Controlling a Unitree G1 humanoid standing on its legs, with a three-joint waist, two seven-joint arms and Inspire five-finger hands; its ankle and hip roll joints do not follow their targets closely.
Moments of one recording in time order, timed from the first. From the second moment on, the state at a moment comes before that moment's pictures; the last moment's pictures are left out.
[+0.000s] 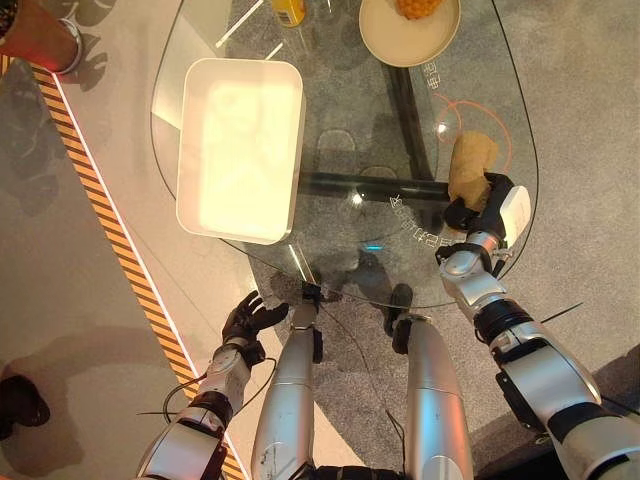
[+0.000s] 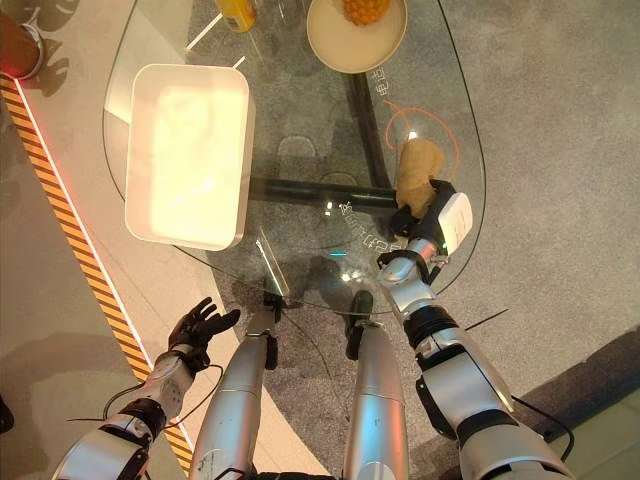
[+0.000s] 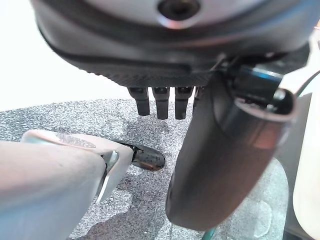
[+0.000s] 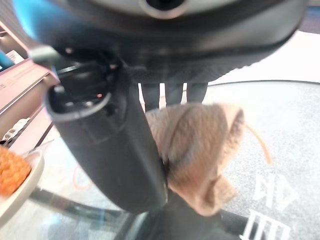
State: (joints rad) left arm -0.45 0.25 -0.26 1.13 -0.79 -0.18 0.07; right arm -0.89 -0.39 0.43 0.92 0.24 0.10 -0.86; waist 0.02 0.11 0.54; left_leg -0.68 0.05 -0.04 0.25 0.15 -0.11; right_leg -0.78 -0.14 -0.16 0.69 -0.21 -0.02
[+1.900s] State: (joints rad) left arm -0.46 0.23 -0.26 1.12 -0.79 -0.18 0.07; right arm -0.89 -0.44 0.67 0.74 -0.05 0.21 -0.61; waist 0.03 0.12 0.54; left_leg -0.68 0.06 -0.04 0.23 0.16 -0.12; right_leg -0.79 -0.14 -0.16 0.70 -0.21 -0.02
